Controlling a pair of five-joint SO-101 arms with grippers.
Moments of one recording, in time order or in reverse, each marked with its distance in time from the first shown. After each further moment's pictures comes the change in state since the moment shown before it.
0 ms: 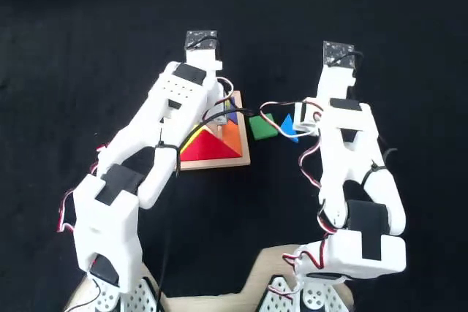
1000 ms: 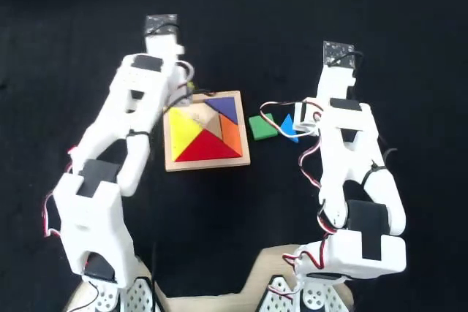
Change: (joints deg) left arm -12.2 -0.1 1.5 -6.5 -9.2; right arm 0.0 0.0 0.0 0.0 -0.1
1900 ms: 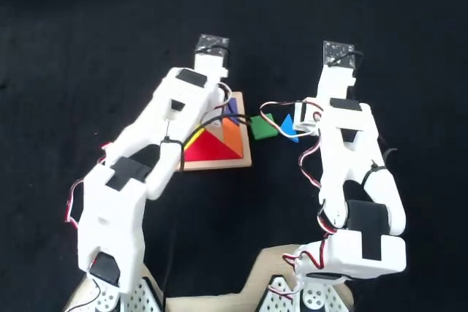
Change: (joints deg) left arm 12.9 7.1 -2.1 -0.7 -2.5; right arm 0.0 0.0 0.0 -0.2 0.0
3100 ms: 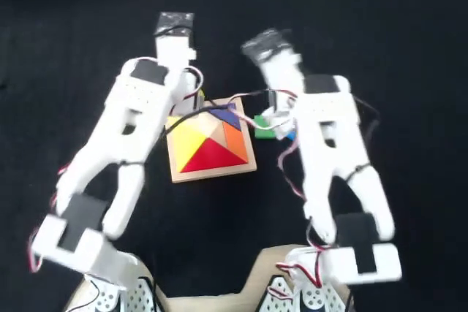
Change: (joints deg) left arm -8.0 -31.4 15.3 7.0 0.7; right arm -14.2 -2.8 -16.4 28.4 39.2
